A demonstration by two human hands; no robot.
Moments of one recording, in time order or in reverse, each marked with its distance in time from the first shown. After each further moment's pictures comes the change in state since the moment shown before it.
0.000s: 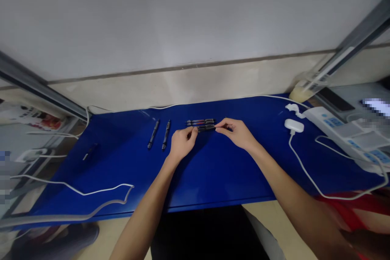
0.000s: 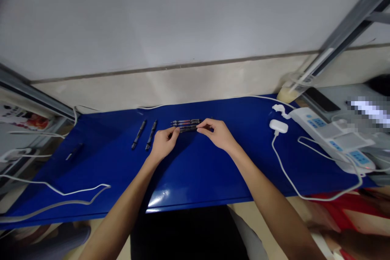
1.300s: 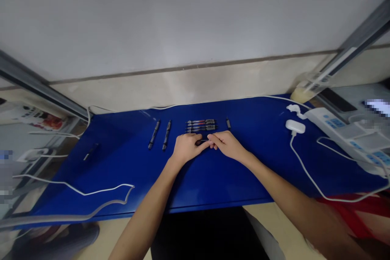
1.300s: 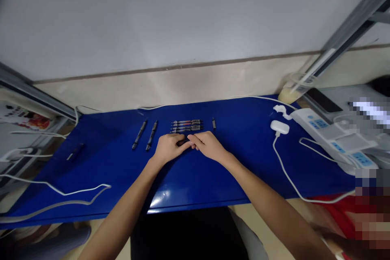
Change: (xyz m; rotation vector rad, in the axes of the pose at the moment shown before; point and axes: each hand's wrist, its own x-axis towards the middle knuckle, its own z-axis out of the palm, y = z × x) left_hand -0.009 0.004 0.007 0.236 -0.157 0.198; right_hand -0.013 -0.007 0.037 -0.097 -0.186 -0.029
